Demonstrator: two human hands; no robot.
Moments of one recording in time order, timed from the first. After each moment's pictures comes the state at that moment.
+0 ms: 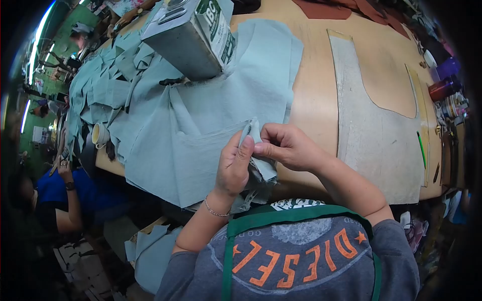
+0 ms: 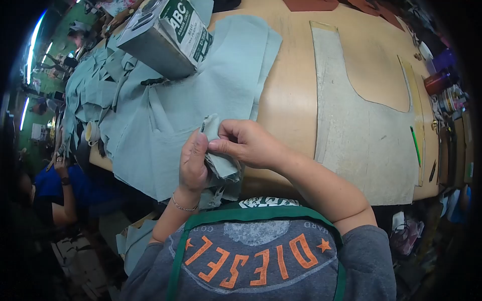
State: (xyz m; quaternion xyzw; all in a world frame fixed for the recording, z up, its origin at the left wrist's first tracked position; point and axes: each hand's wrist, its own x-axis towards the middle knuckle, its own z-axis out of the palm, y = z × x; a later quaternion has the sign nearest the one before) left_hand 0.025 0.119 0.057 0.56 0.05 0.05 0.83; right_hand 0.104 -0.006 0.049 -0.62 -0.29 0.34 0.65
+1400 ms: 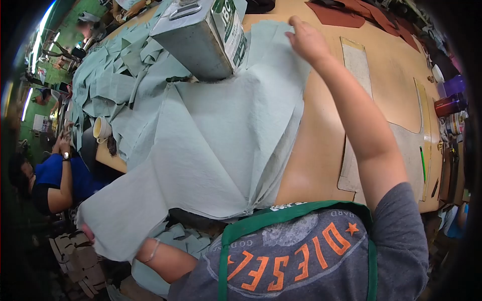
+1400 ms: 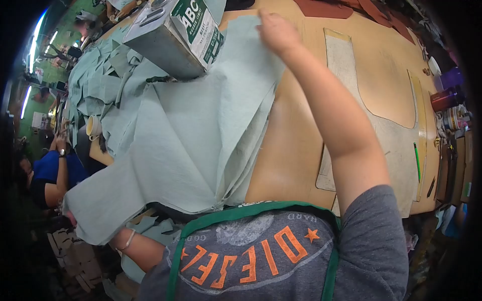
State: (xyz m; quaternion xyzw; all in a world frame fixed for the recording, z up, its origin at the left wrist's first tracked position) left_hand -0.140 0.283 0.114 0.40 0.21 0.49 0.75; right_hand 0.323 0.031 0.034 -0.90 -0.28 -0.25 0.22
